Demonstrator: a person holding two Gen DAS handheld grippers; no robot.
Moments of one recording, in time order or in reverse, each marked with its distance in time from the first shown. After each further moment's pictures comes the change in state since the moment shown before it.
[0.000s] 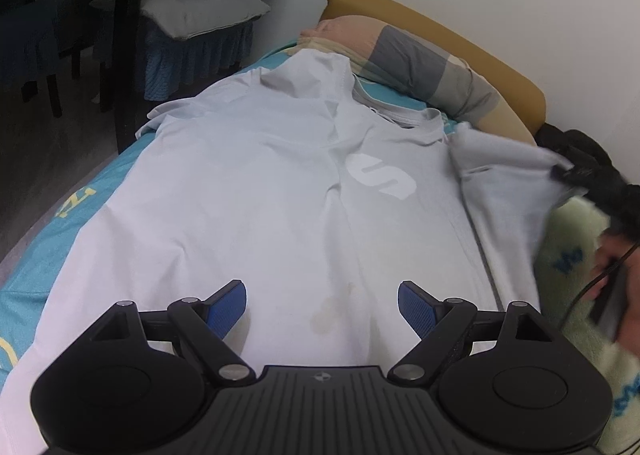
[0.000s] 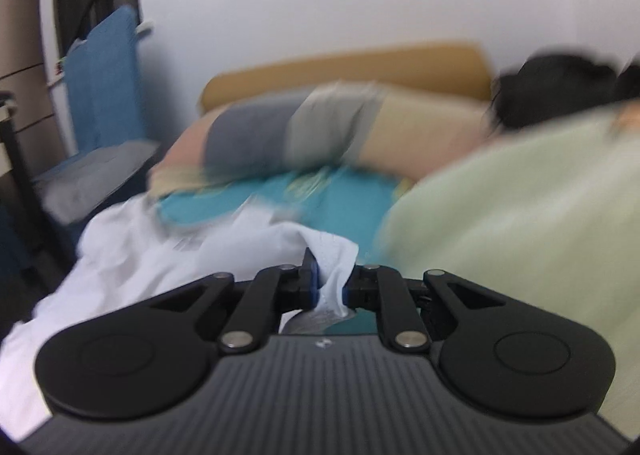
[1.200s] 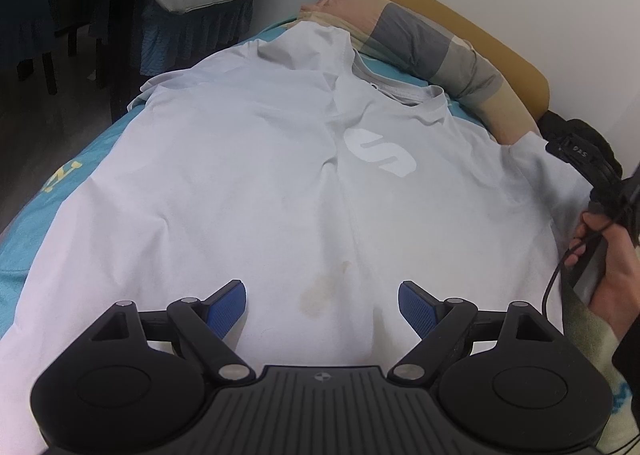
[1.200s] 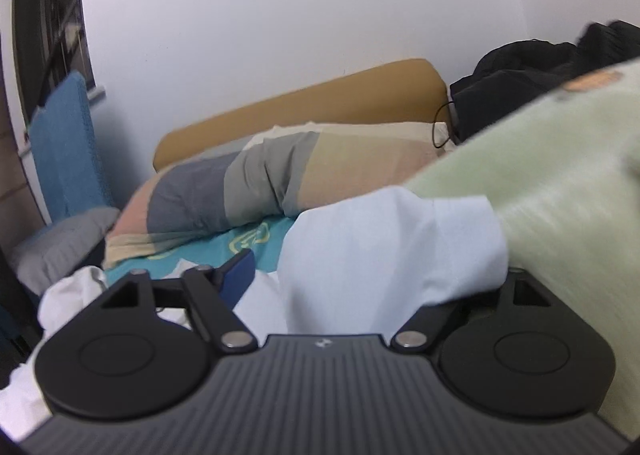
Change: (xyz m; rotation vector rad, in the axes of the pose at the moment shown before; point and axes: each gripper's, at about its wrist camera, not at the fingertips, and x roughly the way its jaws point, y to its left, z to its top) left arm 0.013 -0.002 0.001 -0.029 0.054 -0.004; right arm 0.063 -0.046 -0.010 0.146 -0.024 -0.004
